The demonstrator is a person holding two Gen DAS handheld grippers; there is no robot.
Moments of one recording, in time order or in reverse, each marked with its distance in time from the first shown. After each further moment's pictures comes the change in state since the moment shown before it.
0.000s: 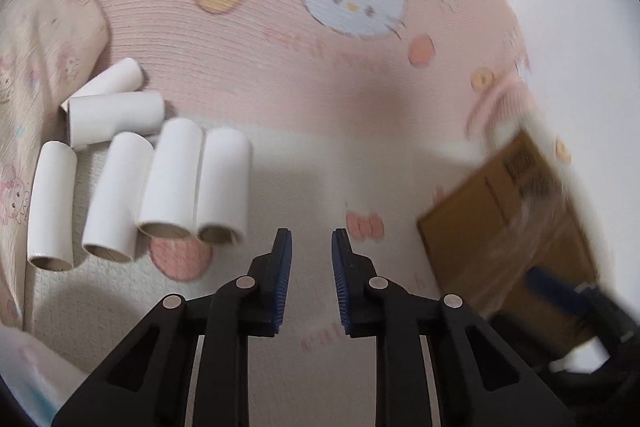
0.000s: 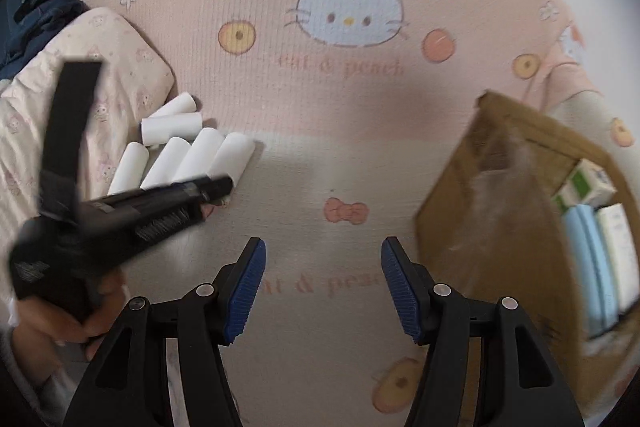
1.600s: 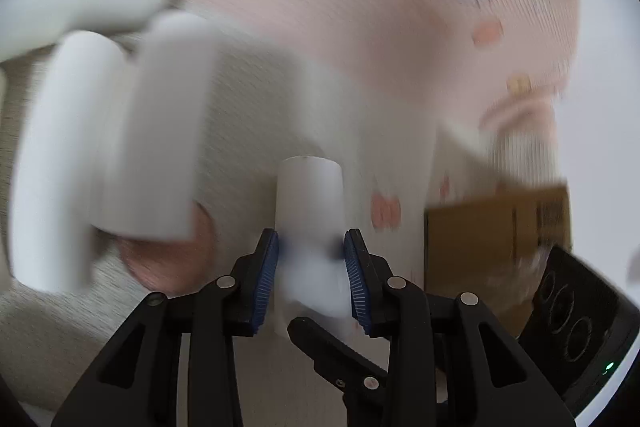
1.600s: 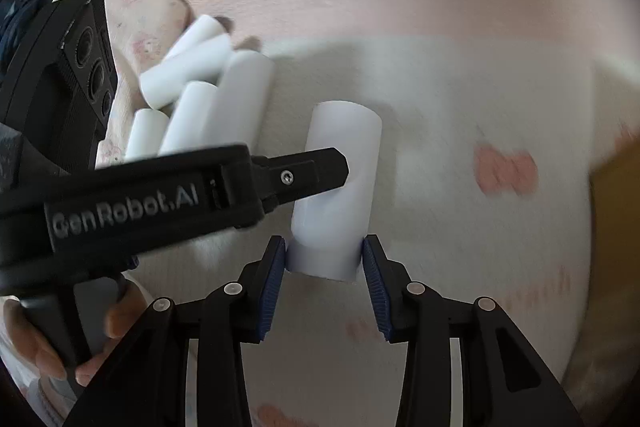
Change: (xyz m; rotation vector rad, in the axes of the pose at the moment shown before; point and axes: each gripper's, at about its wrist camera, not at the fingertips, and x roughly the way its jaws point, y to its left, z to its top) left arm 0.077 0.048 0.001 -0.202 0.405 -0.155; right arm 0.128 0.033 0.010 0.130 0.376 0.317
